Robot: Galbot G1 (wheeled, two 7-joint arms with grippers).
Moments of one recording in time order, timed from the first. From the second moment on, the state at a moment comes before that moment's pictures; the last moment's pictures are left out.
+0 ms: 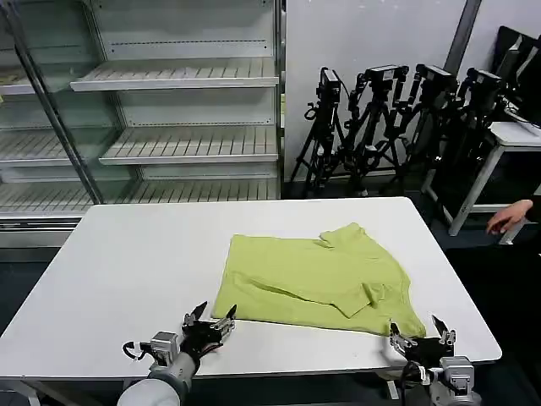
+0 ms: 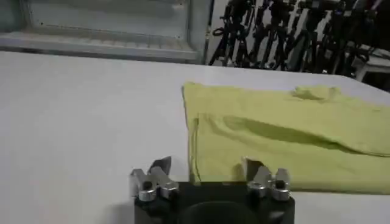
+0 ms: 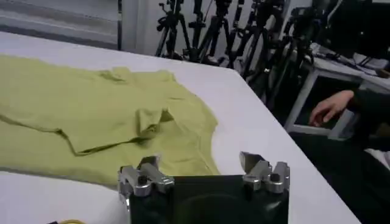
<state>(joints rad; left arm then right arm) 1.35 -1.11 -0.25 -2.08 -0.58 0.49 -0.29 -1.64 1.21 0.62 2.28 0.26 -0.57 0.23</state>
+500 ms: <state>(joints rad) 1.37 -1.10 -0.23 -2.09 -0.59 0.49 -0.27 -1.63 1.21 0.62 2.26 0.27 -0.56 0.23</state>
